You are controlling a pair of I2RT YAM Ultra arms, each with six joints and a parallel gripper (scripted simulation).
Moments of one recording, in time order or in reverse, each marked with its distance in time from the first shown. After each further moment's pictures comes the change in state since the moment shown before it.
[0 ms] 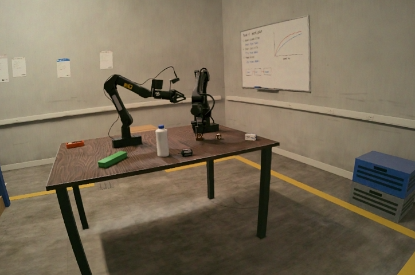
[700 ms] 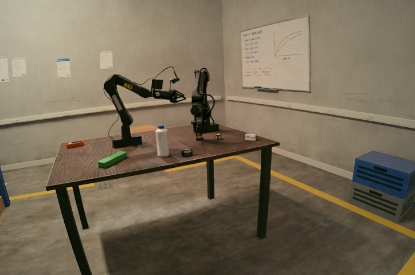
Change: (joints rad) left arm 0.000 0.000 0.000 0.012 0.000 -0.005; right arm 0.000 0.000 0.000 0.000 0.000 0.000
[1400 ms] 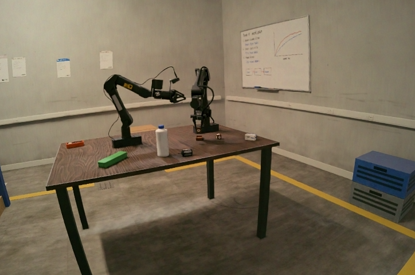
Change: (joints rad) left arm 0.000 -0.075 0.106 -0.178 -0.003 0.002; right arm 0.000 0.000 0.000 0.000 0.000 0.000
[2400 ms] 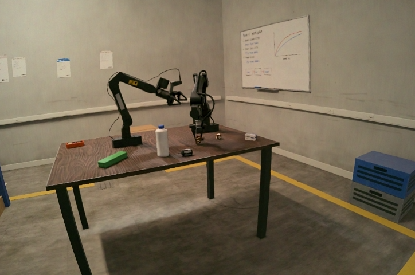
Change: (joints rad) left arm 0.052 0.504 0.501 -0.010 0.002 0.055; right arm 0.269 0.108 0.180 -0.364 0.759 0.343
